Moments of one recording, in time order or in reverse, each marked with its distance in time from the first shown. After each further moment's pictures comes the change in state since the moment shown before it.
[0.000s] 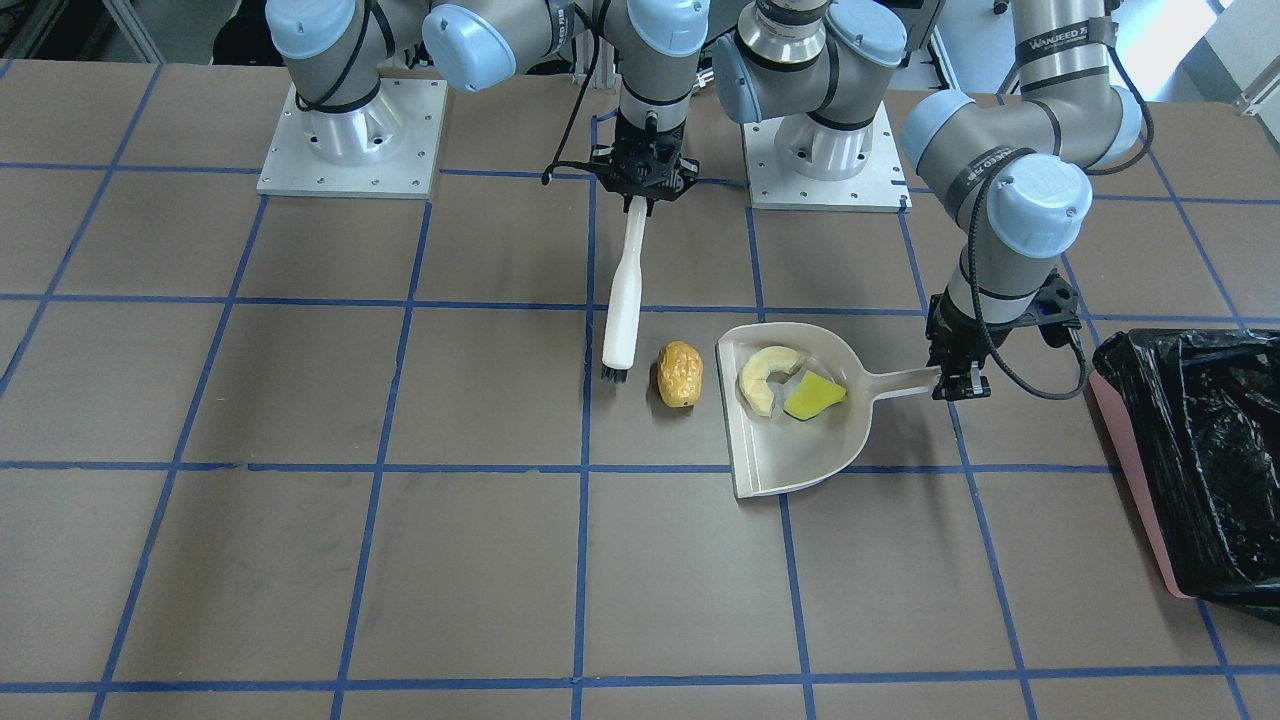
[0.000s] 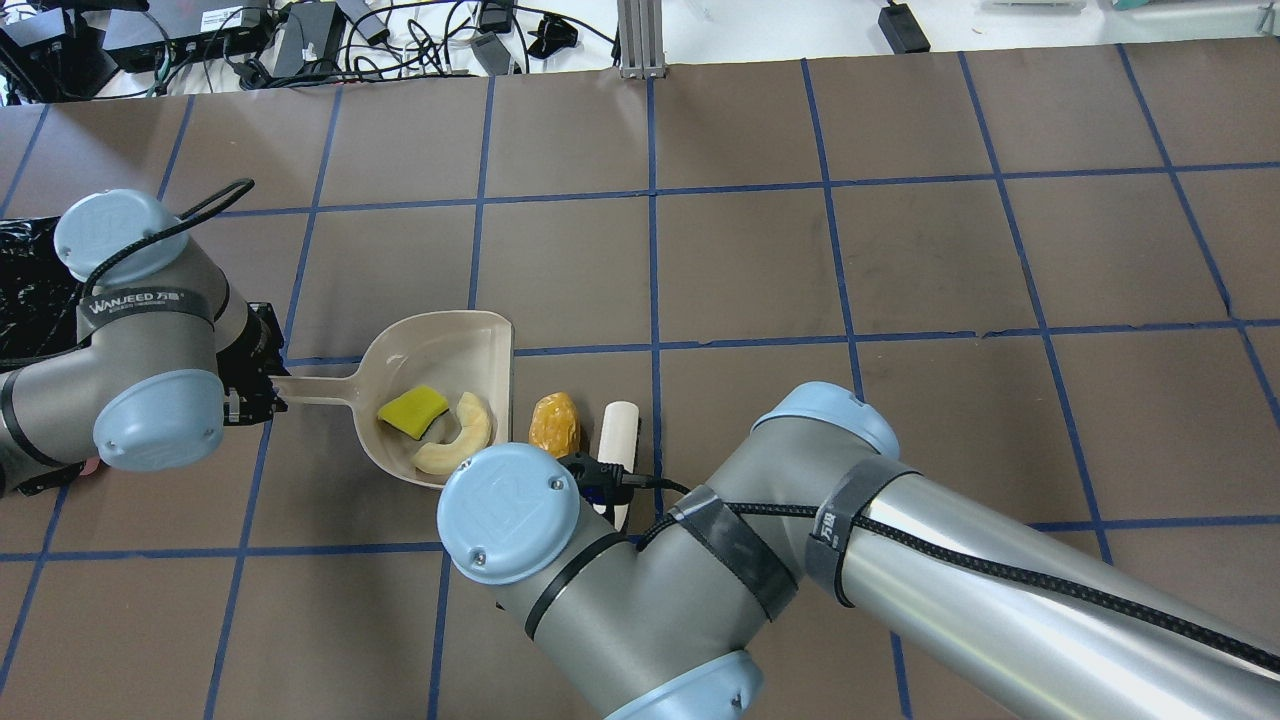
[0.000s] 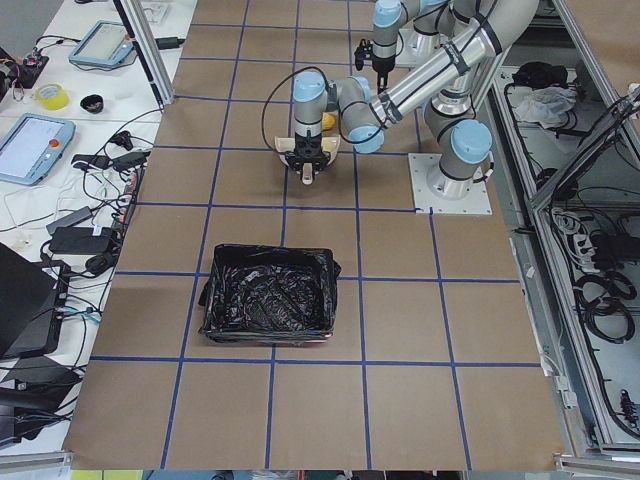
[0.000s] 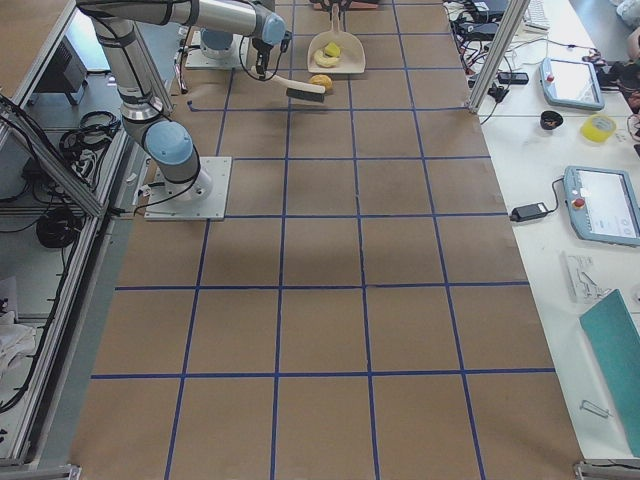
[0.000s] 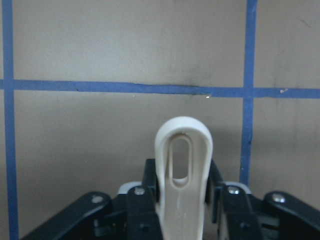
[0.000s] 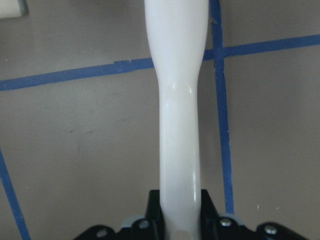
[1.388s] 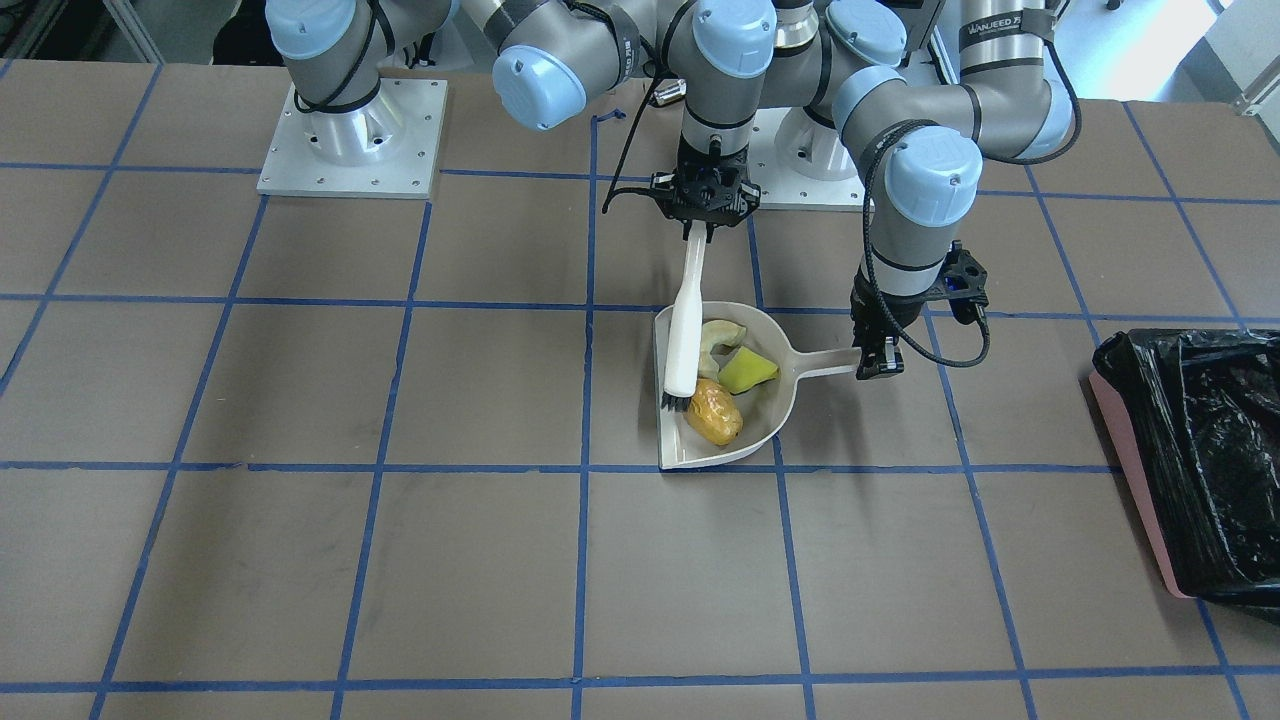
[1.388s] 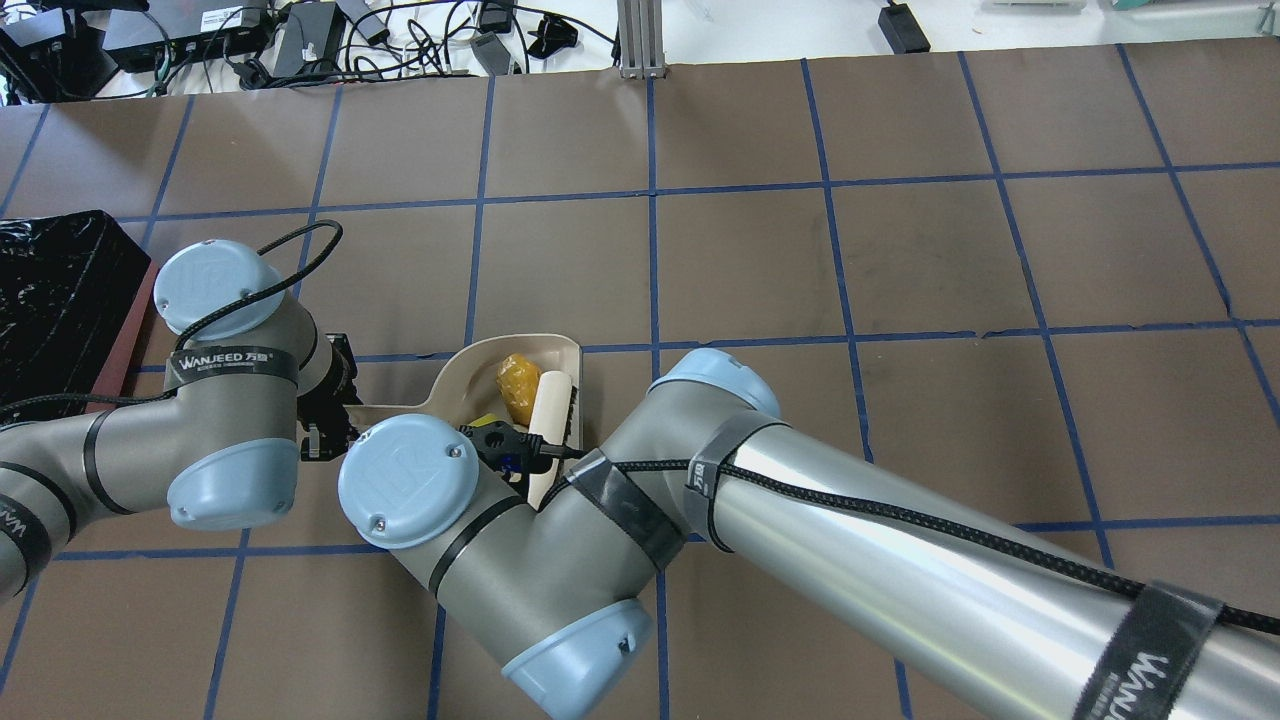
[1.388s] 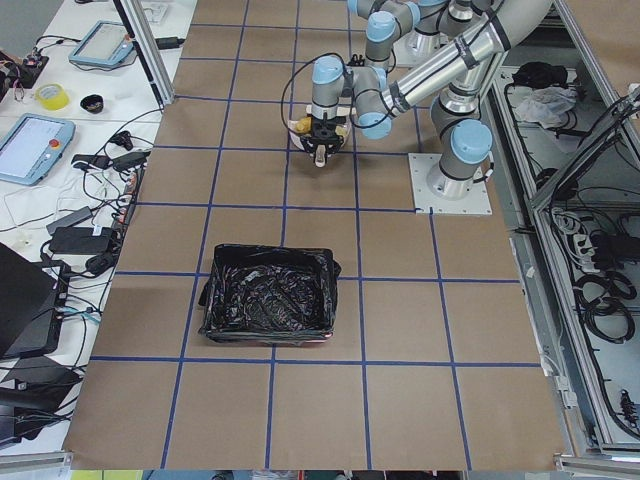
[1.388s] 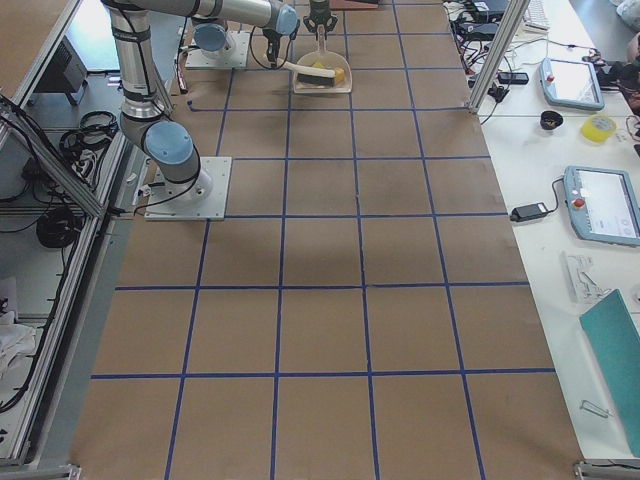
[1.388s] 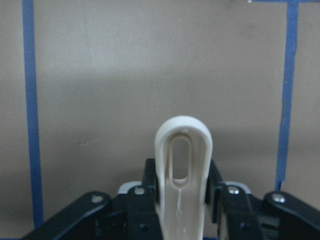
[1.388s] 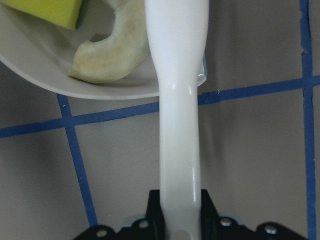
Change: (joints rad) left arm -0.147 0.048 -0.077 0.024 -0.054 -0.118; right arm 0.047 0.150 -0.161 -0.067 0.004 0.076
